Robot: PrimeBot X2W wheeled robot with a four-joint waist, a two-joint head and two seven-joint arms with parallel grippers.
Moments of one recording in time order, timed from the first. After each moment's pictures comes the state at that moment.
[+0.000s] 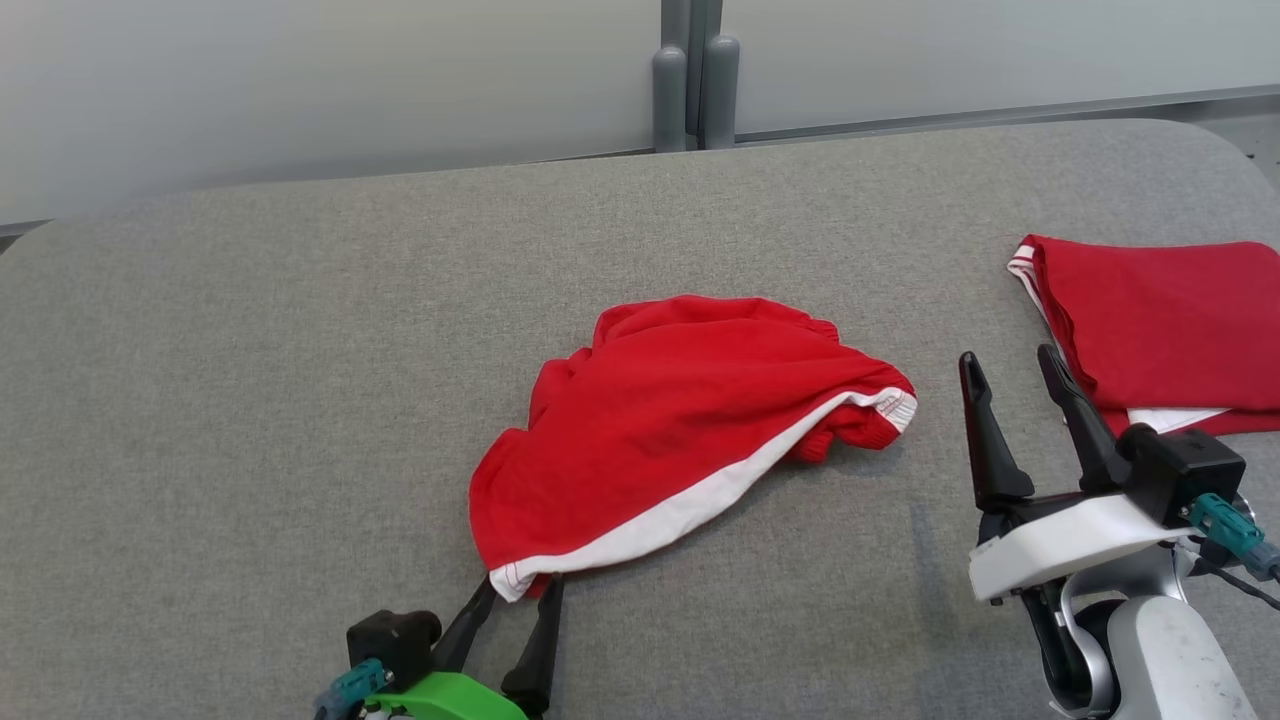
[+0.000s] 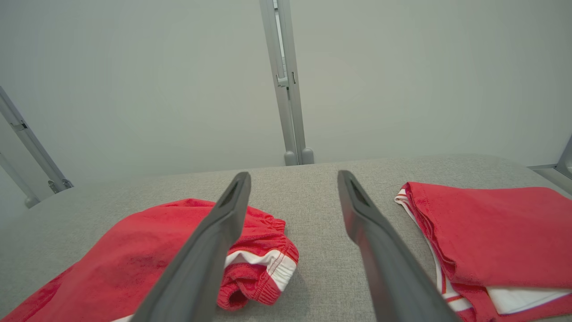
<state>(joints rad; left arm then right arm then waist) -0.06 0.11 -0.46 0.40 -0.59 -0.09 -0.19 -0.10 -0.05 0.00 0.00 0.20 0.13 -0.10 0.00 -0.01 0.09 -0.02</state>
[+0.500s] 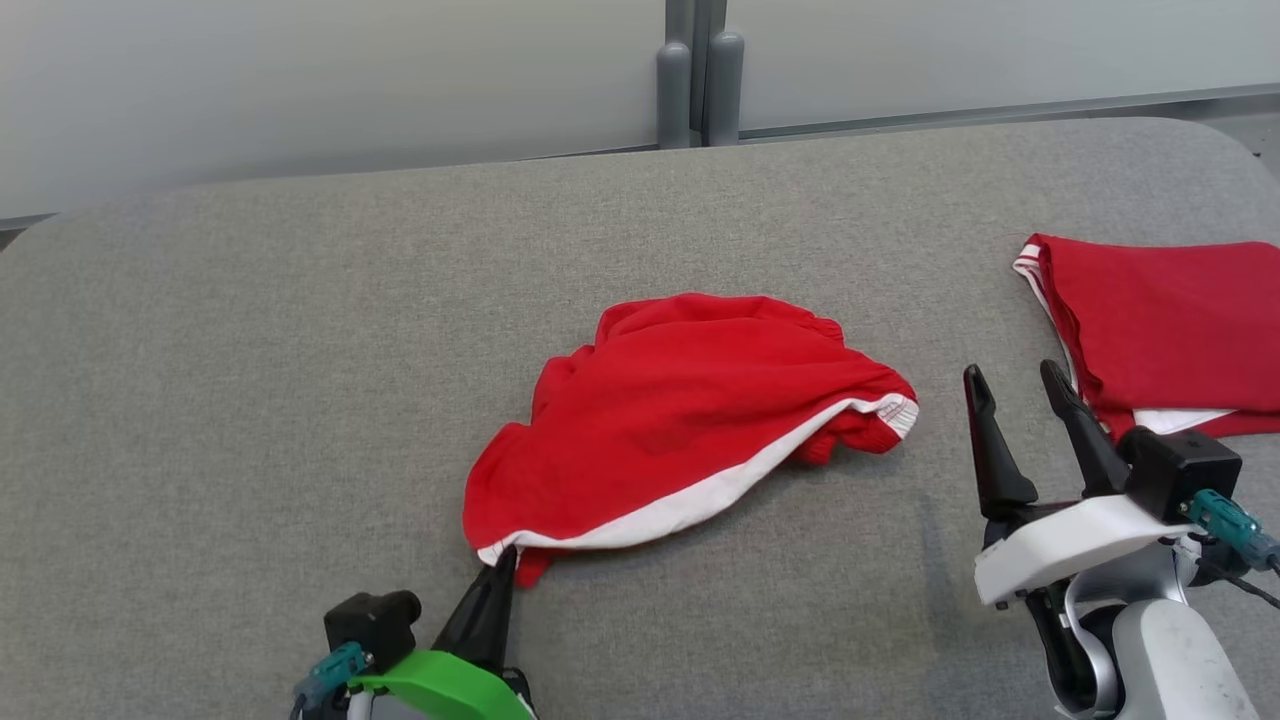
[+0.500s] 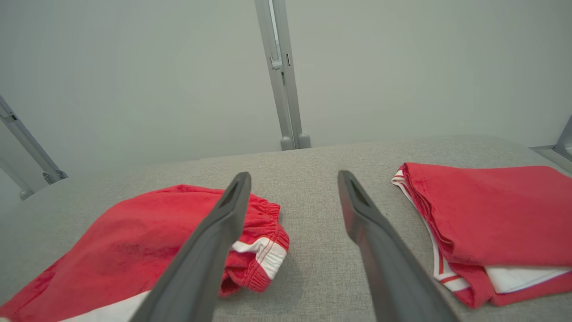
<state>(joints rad) -0.10 0.11 -0.44 0.46 -0.61 -0.10 -0.24 -0.10 -0.05 -0.01 0.03 0.21 0.13 -0.07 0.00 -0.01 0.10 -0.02</state>
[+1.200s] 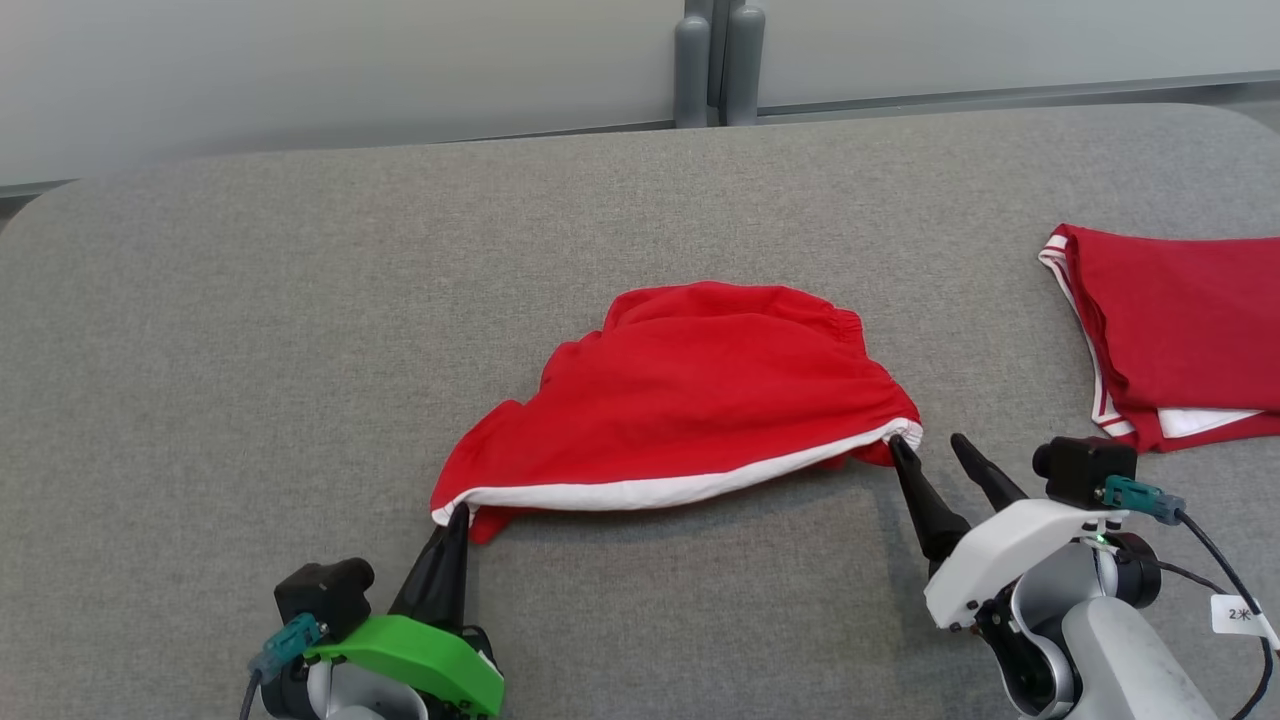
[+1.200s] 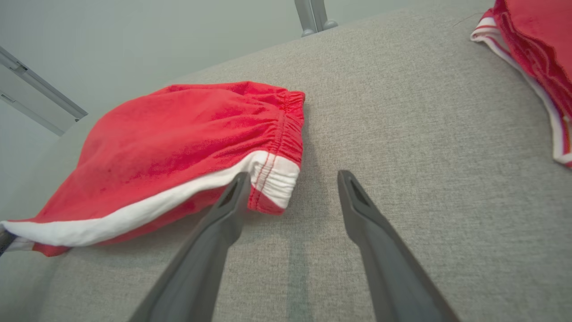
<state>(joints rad) -0.14 0.11 -0.36 0.45 -0.61 -0.08 -0.26 -0.18 -0.10 0.11 0.30 0.43 0.13 0.05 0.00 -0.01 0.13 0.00</state>
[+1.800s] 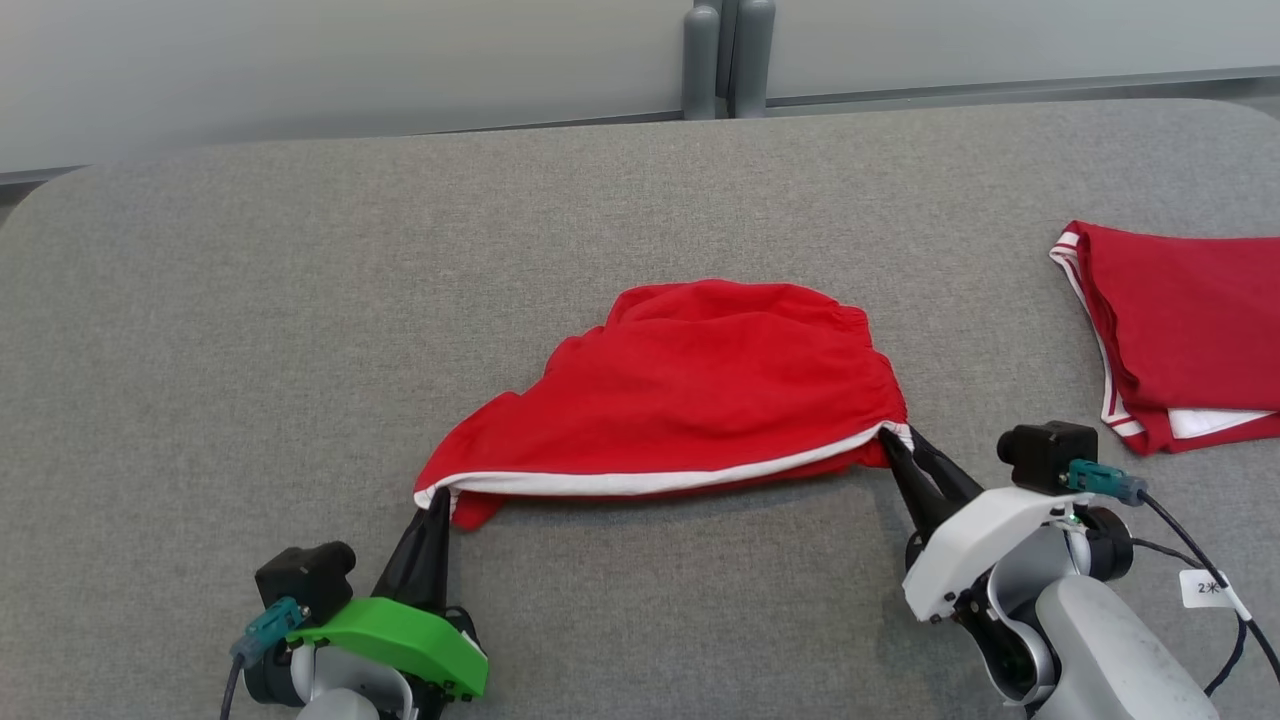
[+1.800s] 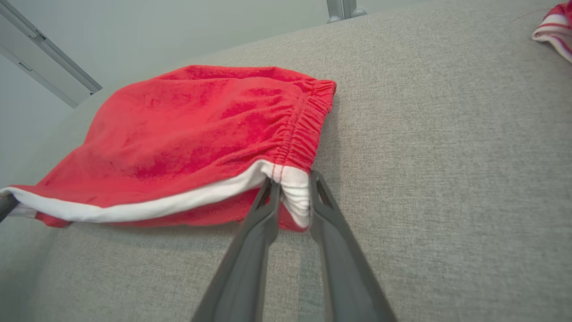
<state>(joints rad) -0.18 0.12 -0.33 0.49 -0.61 -0.09 -0.26 -0.26 -0.16 0.26 0.40 0.50 0.13 -0.01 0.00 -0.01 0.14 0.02</state>
